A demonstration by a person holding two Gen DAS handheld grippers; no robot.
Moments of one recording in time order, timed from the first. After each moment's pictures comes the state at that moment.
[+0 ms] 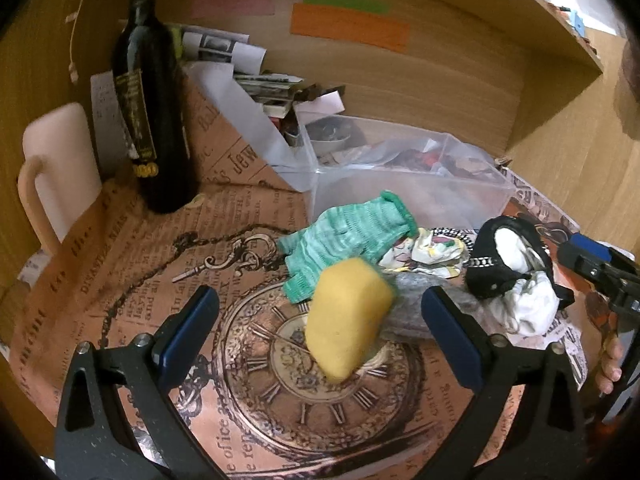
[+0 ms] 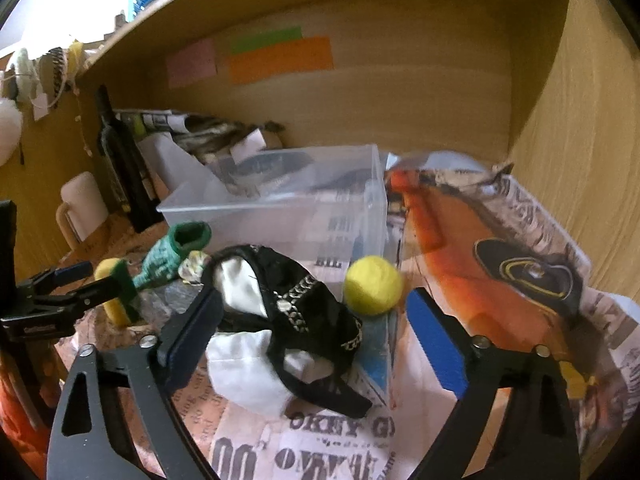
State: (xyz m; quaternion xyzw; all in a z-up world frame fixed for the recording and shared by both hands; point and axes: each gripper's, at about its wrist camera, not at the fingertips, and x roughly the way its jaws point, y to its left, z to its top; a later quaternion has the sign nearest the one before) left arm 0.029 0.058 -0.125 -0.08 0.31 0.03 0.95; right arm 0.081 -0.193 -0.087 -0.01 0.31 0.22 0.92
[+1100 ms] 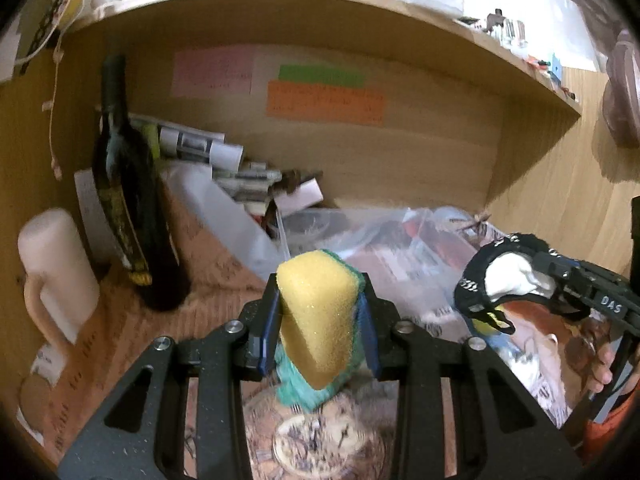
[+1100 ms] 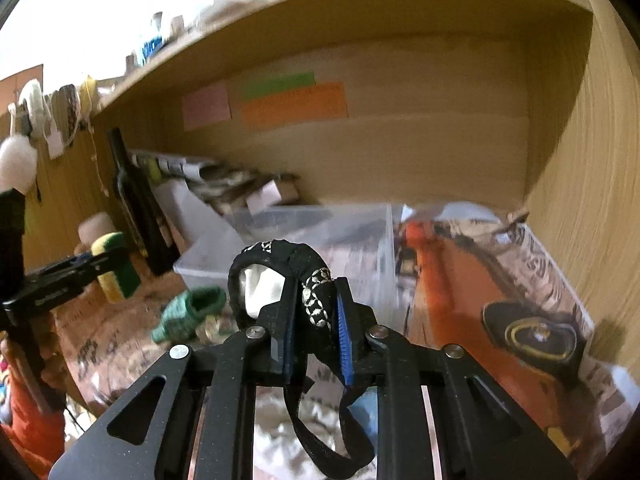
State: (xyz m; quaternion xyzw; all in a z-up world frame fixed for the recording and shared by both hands) left arm 0.053 0.065 -0.052 -0.05 0.22 0.00 0.97; right arm 0.100 -0.195 -0.034 0.01 0.24 0.25 0.94
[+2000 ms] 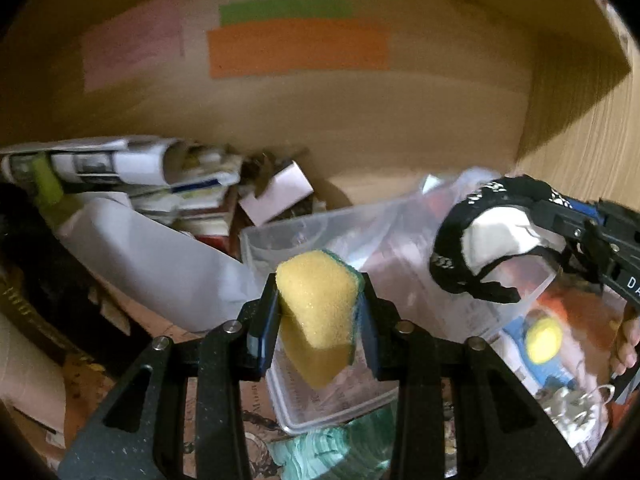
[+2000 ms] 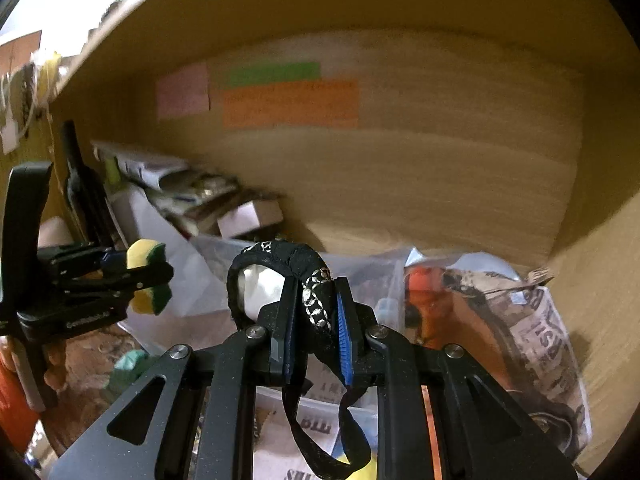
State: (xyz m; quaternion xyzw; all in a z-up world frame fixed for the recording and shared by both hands) left arm 0.190 0.052 -0.066 0.02 0.33 -0.02 0.94; right arm 0.194 -0.138 -0.040 -0.06 0.29 0.25 0.92
